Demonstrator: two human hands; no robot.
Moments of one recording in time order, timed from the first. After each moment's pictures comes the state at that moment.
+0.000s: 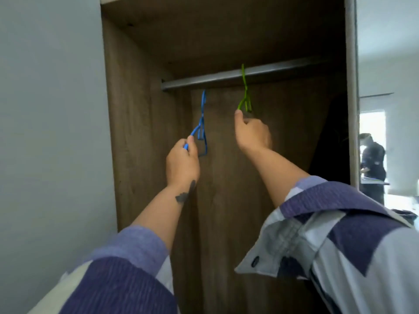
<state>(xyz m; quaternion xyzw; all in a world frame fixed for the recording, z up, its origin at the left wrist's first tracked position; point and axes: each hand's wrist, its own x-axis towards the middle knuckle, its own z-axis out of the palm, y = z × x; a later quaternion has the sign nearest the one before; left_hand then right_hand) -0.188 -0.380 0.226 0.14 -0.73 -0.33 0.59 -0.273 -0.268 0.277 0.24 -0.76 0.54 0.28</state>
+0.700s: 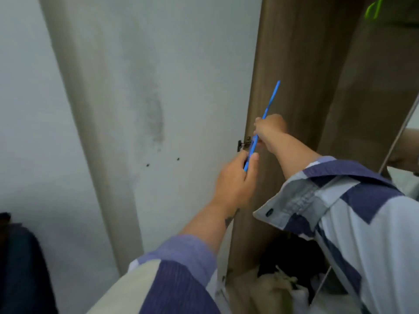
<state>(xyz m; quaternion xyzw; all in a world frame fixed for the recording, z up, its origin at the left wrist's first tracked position) 0.015 -0.135 0.008 0.36 -0.74 -0.21 0.53 -0.093 -0.217 0.096 0.42 -0.69 0.55 -0.20</state>
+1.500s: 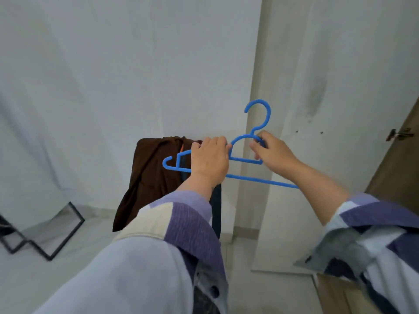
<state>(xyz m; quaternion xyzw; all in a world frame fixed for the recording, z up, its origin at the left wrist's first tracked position) 0.344 0.101 -0.007 0.76 -0.58 0.20 0.20 0.195 0.026 0.012 0.82 -0.40 0.33 -0.25</state>
